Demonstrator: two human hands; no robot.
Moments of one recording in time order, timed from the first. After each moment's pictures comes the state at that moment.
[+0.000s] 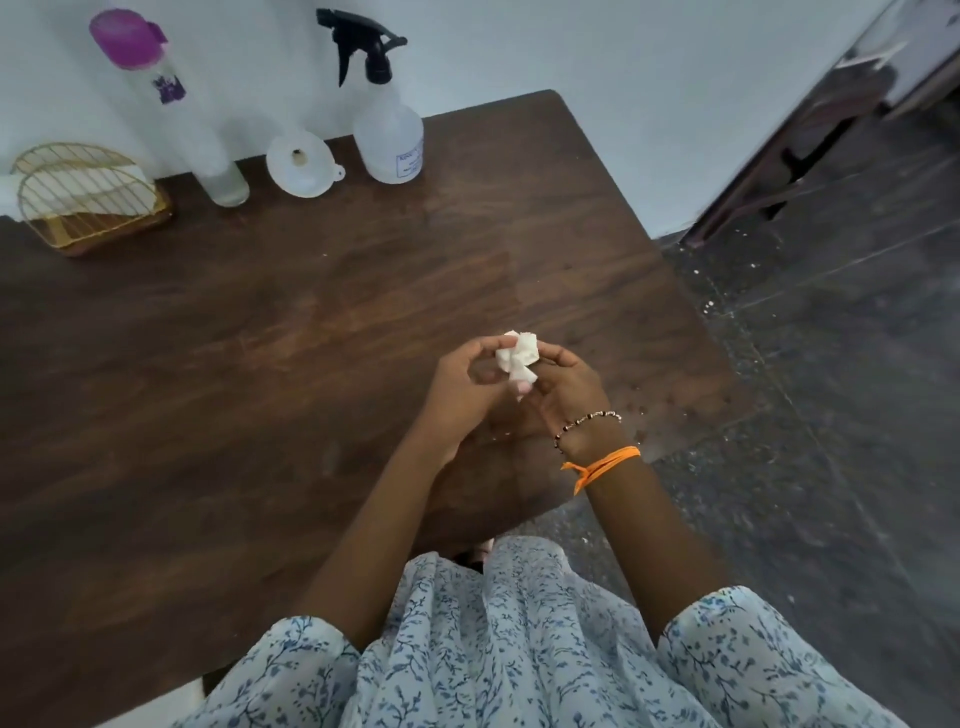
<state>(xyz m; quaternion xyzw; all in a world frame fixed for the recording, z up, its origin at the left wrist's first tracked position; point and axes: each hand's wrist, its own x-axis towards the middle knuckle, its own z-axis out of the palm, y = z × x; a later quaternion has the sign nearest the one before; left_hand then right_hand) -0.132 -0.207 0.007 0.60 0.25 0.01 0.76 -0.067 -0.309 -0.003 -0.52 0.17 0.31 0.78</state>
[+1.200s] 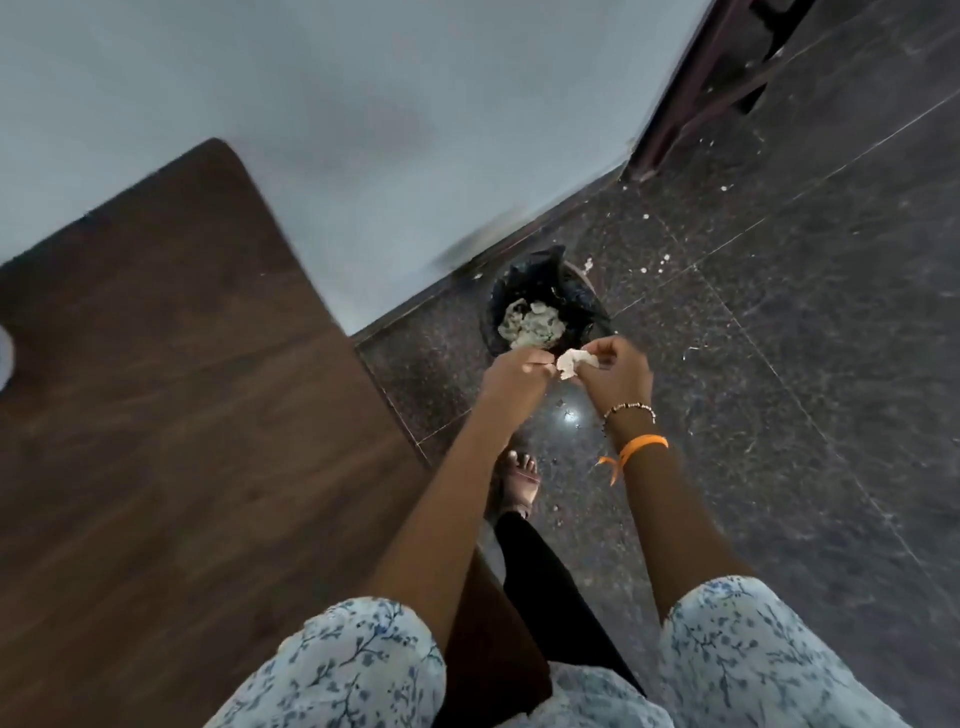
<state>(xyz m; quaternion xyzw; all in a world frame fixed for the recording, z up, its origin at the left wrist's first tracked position) 0.308 -0.428 -0.118 0.74 0.30 -0.28 0.53 0.340 -0.546 -0.153 -0.86 0.18 0.19 0.44</state>
